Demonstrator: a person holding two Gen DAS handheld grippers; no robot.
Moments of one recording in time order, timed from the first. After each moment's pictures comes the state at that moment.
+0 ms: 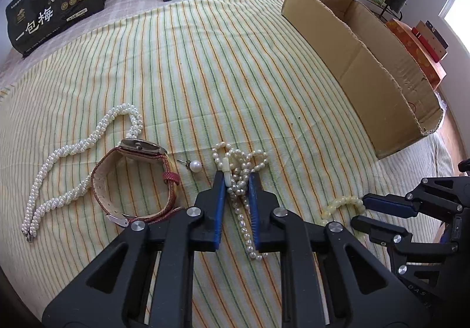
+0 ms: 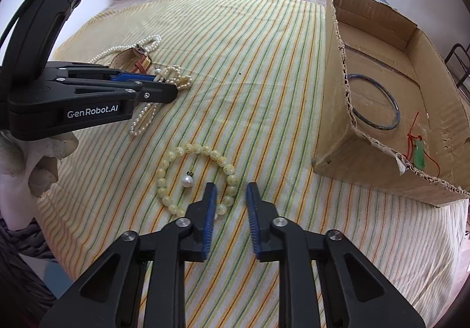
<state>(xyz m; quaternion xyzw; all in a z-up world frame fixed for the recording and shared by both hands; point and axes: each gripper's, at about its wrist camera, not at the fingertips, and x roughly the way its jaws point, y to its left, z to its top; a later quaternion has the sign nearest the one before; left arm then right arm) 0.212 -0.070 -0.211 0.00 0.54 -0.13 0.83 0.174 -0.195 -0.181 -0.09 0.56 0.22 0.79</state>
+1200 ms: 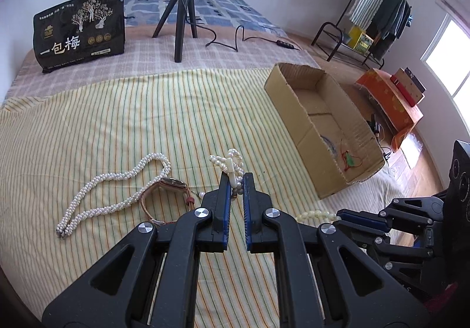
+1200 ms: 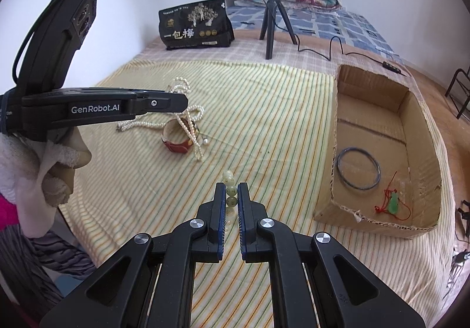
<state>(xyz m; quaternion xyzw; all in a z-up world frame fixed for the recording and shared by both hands) 0.186 -0.030 -0.114 -0.08 0.45 -0.16 0.87 0.159 -0.184 -0.100 -0.06 0.46 0.27 0.84</state>
